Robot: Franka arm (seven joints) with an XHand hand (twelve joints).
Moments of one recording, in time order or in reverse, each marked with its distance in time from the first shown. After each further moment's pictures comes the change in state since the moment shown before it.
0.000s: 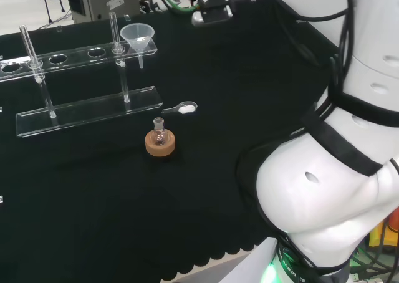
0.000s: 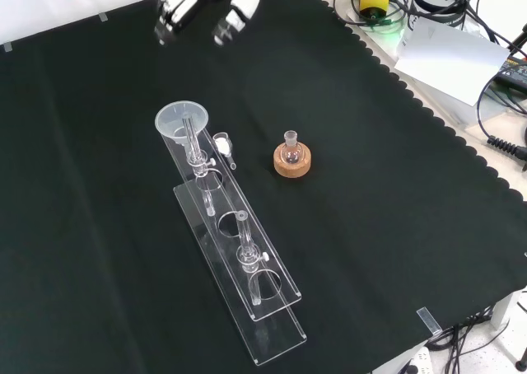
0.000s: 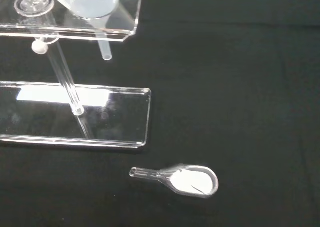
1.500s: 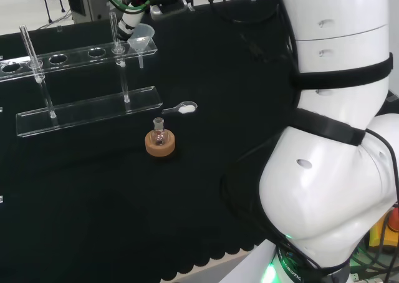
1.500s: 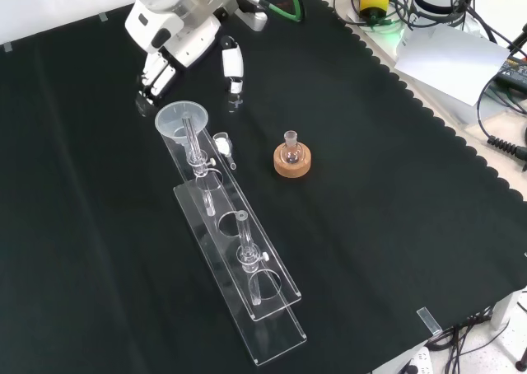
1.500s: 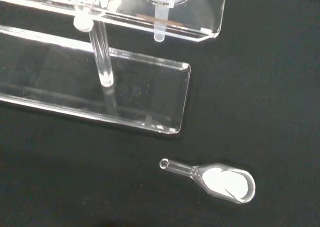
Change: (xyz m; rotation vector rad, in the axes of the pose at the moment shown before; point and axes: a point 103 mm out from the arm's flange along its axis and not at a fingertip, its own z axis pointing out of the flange) arm 0.065 0.078 0.002 0.233 -0.138 -0.080
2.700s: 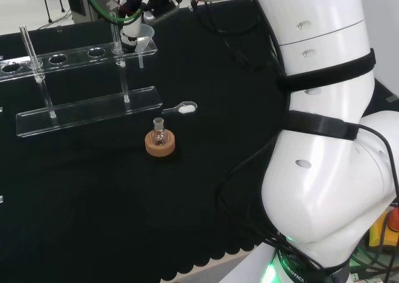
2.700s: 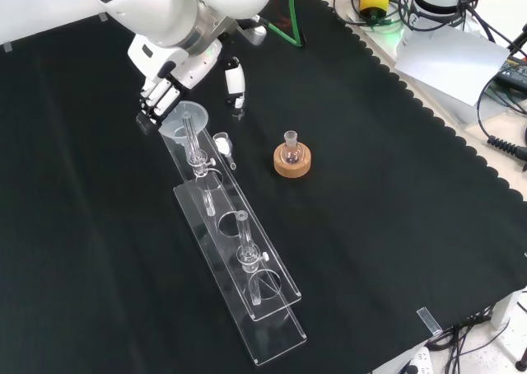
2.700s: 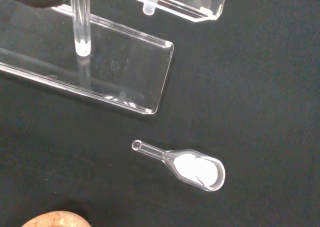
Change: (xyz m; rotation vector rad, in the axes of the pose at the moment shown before) arm 0.009 0.015 0.008 0.061 -0.151 0.014
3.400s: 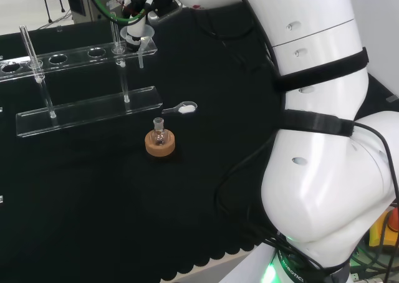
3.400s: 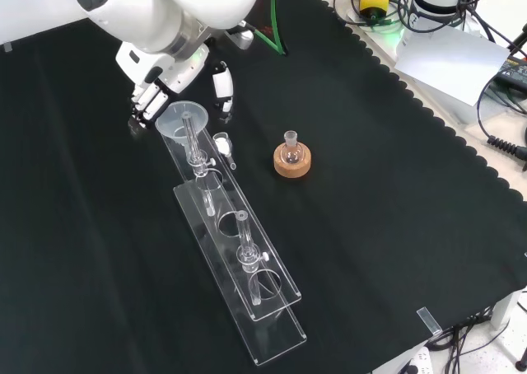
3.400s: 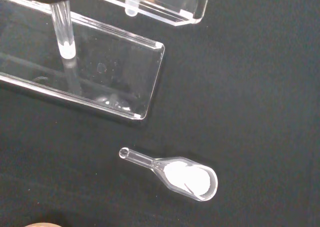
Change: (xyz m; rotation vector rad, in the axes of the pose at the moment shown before) arm -0.012 0.019 0.005 0.012 0.007 -0.005
